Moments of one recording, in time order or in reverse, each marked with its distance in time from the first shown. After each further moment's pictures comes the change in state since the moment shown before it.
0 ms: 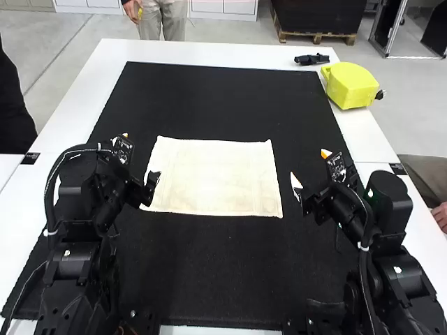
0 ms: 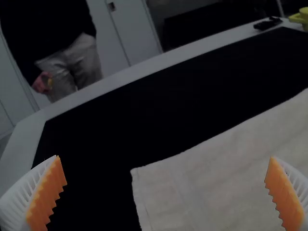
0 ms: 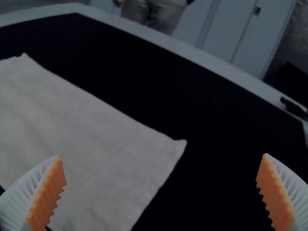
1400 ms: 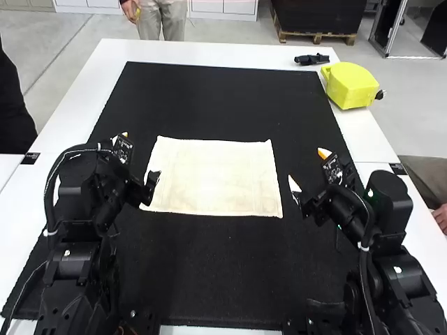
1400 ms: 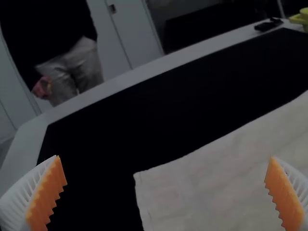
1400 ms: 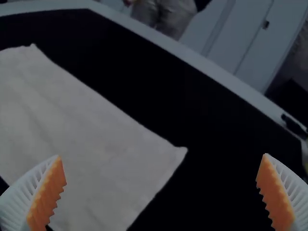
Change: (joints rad) left arm 0.000 0.000 0.000 0.021 -0.002 0.007; right arm 0.000 0.000 0.002 0.008 -0.042 -0.108
